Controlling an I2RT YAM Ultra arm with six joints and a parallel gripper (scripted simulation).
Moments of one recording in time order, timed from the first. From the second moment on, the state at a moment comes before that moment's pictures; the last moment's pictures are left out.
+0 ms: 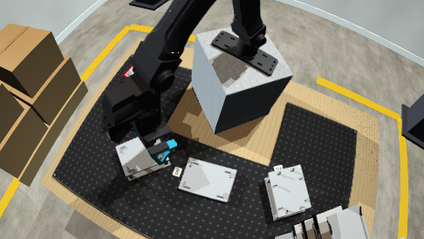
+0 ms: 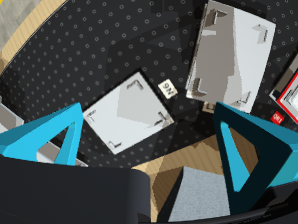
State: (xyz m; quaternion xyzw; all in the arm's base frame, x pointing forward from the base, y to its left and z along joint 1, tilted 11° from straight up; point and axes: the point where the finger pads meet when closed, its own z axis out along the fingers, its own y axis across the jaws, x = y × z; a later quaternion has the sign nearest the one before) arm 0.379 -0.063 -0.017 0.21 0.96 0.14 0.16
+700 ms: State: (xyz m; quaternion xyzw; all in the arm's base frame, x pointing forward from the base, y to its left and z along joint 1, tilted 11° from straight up) arm 0.394 -0.011 -0.006 0.08 0.96 0.15 0.24
